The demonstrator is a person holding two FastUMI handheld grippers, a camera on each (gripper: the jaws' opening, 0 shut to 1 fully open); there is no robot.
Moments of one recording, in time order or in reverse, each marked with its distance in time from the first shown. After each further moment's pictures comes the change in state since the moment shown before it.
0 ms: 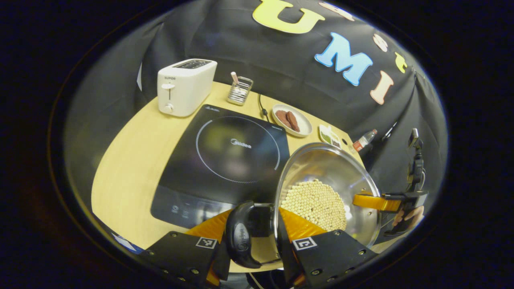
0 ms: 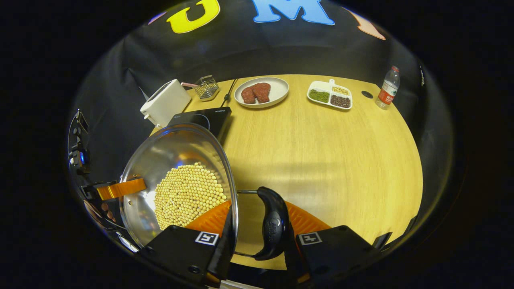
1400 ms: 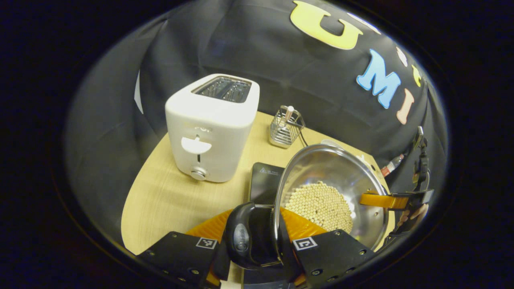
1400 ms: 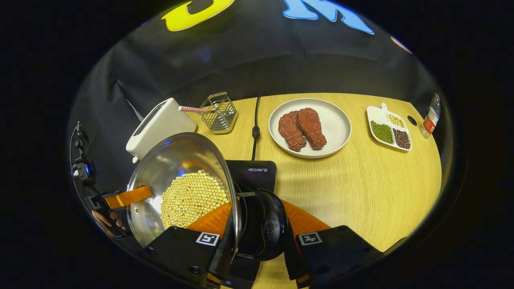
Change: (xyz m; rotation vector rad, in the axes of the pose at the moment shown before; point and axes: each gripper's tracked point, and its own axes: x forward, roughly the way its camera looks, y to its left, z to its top) left arm 0.111 0.155 0.149 0.029 -0.061 0.036; right arm -0.025 -0.023 0.010 0.047 -0.081 0.024
